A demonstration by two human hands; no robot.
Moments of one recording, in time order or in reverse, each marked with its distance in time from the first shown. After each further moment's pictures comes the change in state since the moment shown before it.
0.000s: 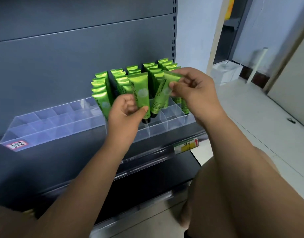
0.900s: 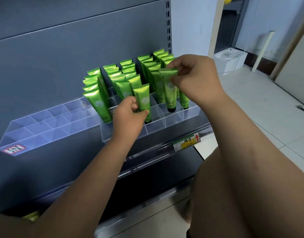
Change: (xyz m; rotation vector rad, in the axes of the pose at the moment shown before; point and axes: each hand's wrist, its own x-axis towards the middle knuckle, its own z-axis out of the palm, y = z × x) left_hand 0.024 -0.045 0.024 0.377 -0.057 -0.016; right_hand 0.023 0.003 -0.020 -0.469 0.025 -0.005
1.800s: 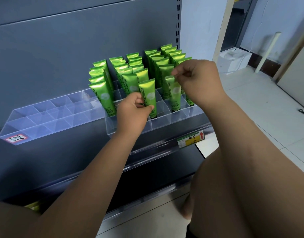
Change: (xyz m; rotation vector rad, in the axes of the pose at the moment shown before) left_hand -0.002 -0.002 -0.004 -0.101 0.022 -0.010; right_hand 0.000 0.009 0.019 -0.227 -0.019 -0.121
